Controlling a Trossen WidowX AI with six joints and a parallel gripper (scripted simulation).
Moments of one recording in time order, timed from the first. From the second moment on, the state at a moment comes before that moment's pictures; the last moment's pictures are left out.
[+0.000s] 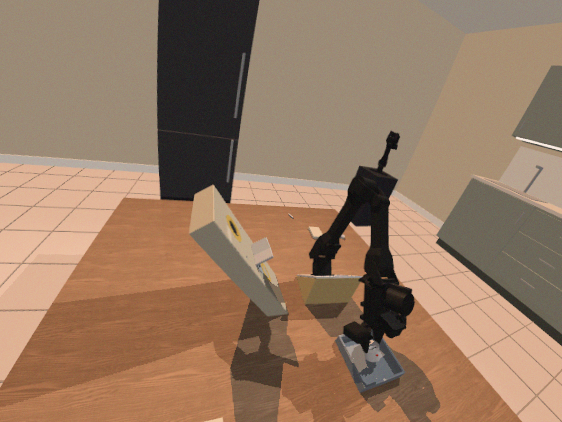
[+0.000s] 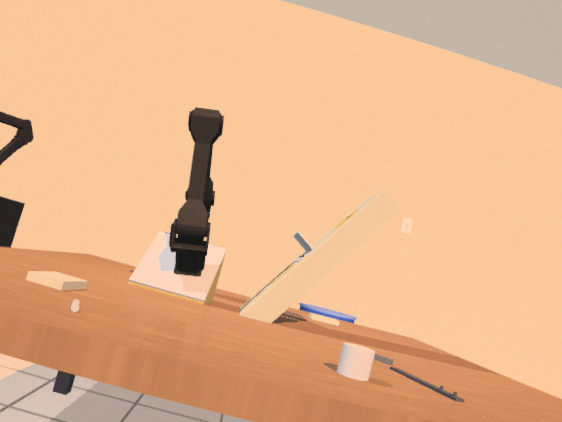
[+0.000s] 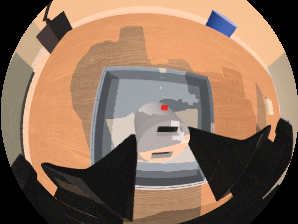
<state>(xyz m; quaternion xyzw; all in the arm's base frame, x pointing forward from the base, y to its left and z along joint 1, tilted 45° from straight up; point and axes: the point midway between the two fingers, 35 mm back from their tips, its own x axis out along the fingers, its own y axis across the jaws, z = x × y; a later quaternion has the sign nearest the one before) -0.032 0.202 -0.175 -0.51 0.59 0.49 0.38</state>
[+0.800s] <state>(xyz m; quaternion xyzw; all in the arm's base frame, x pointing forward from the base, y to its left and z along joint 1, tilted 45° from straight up) -0.028 0.220 -0.151 -0.52 0.60 0.48 0.37</state>
